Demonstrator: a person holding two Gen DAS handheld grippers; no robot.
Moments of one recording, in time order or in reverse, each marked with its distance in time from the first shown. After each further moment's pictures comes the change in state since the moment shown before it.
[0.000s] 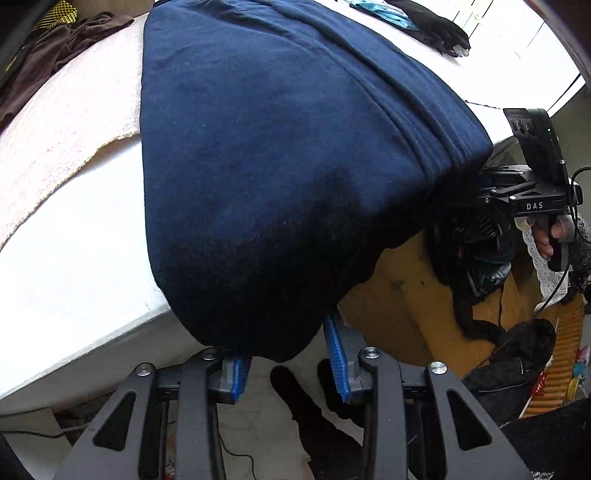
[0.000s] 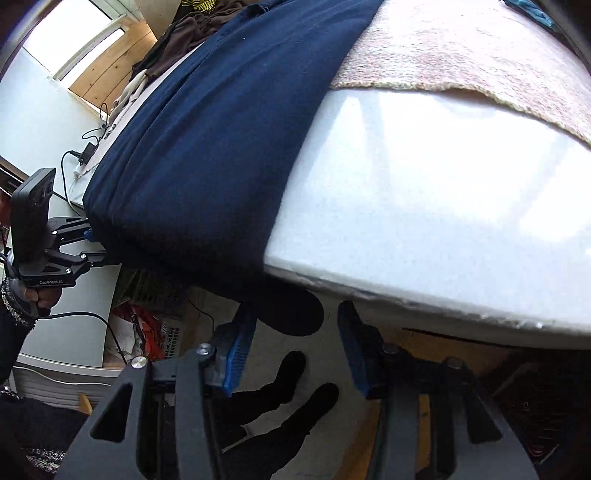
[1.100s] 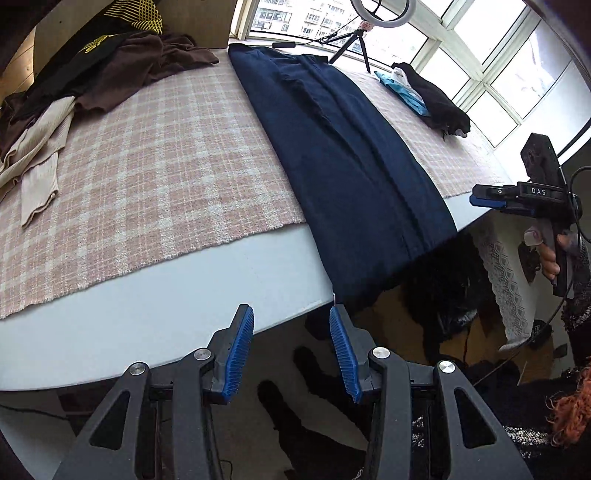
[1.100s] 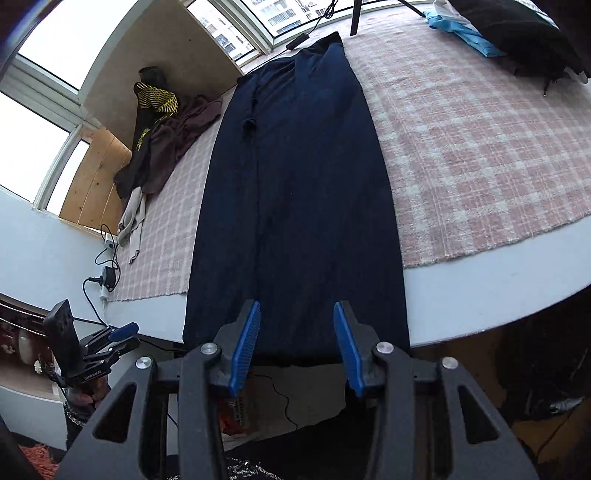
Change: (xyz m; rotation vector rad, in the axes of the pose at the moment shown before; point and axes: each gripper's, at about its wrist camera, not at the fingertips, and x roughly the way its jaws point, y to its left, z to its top) left arm -0.121 0.097 -0.002 -0.122 -0.123 -0.078; right arm -0.106 0.077 0.081 0.359 -0.121 -0.037
